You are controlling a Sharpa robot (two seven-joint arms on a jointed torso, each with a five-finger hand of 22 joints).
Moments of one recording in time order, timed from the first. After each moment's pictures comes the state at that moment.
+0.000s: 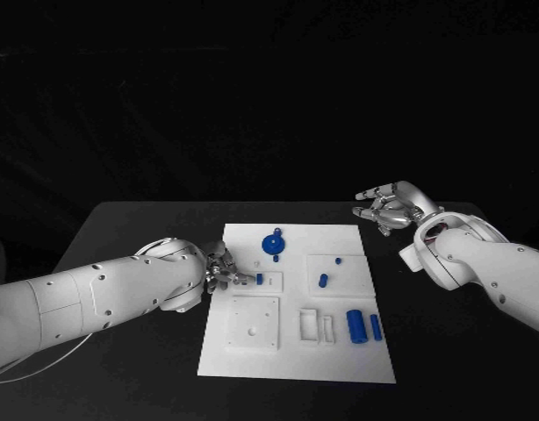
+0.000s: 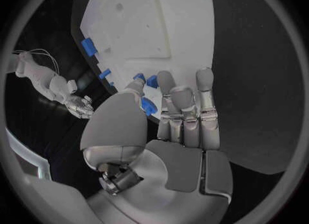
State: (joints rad) left arm 1.28 -0.61 -0.23 1.23 -1.04 -0.16 -0.40; left_hand 1.07 -0.18 0.11 0.23 0.15 1.08 0.00 0.31 0.78 1.46 -0.09 0.63 0.48 1.40 -0.14 1.12 0.60 0.02 1.33 -0.16 0.35 1.31; right arm 1.04 -0.80 0.27 1.29 -1.08 -0.42 -0.02; right_hand 1.27 -0.12 0.23 0.01 0.53 0.92 0.12 0.06 0.06 1.09 0.01 0.91 0.83 1.43 -0.07 0.95 0.98 0.11 1.47 -0.08 0.52 1.23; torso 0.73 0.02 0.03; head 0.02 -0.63
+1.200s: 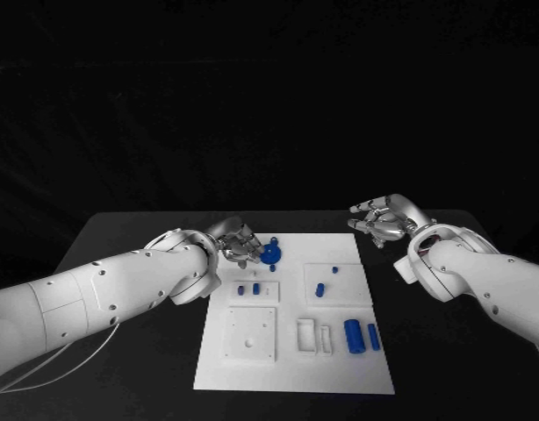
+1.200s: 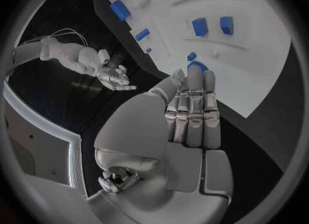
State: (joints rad) left arm 1.27 -0.56 -0.12 1.21 -1.00 -0.30 -0.09; left_hand 1.42 0.01 0.27 -0.25 0.07 1.12 0.12 0.07 0.07 1.21 0.08 0.07 0.06 1.23 -0.01 0.77 0.31 0.08 1.11 -0.03 0.24 1.29; right arm 1.03 -0.79 0.27 1.28 -1.07 -0.43 -0.02; right_hand 1.27 -0.12 0.24 0.02 0.53 0.93 0.12 0.06 0.06 1.11 0.00 0.82 0.70 1.43 -0.07 0.93 0.95 0.11 1.46 -0.08 0.47 1.21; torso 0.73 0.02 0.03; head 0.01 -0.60
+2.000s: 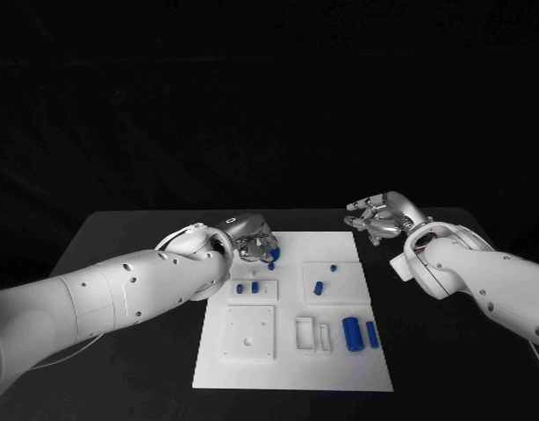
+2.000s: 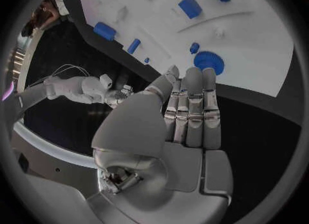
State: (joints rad) left arm 1.28 -0.46 -0.14 1.11 -1.30 -0.33 -0.02; left_hand 1.38 -0.03 0.22 -0.21 0.07 1.12 0.11 0.07 0.07 1.21 0.08 0.07 0.06 1.26 -0.01 0.92 0.34 0.08 1.20 -0.04 0.22 1.30; right arm 1.03 -0.78 0.27 1.28 -1.06 -0.44 -0.02; right_hand 1.26 -0.13 0.26 0.02 0.53 0.95 0.12 0.06 0.06 1.13 0.00 0.73 0.50 1.42 -0.07 0.91 0.93 0.11 1.47 -0.09 0.46 1.19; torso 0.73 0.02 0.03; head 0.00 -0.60
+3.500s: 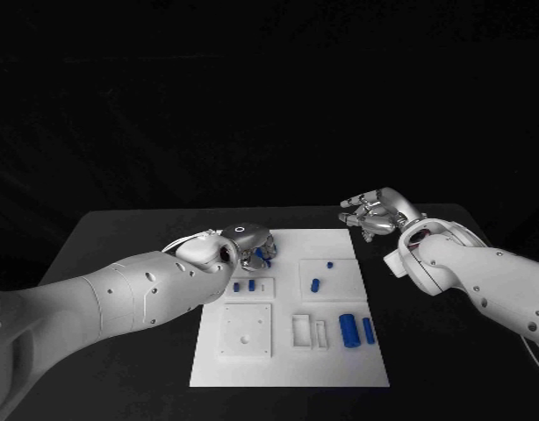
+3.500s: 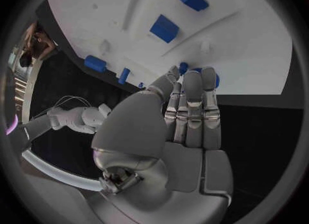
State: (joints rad) left arm 1.28 -0.37 -0.23 0.98 -1.46 -0.33 0.01; left_hand 1.40 -0.04 0.25 -0.19 0.05 1.06 0.11 0.07 0.06 1.16 0.08 0.06 0.06 1.31 -0.03 1.04 0.35 0.09 1.25 -0.05 0.25 1.31; right arm 1.03 -0.78 0.27 1.30 -1.06 -0.45 -0.01; right_hand 1.26 -0.13 0.27 0.02 0.53 0.96 0.12 0.06 0.06 1.21 0.01 0.49 0.23 1.42 -0.07 0.88 0.88 0.12 1.47 -0.09 0.41 1.14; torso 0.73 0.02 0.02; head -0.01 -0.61
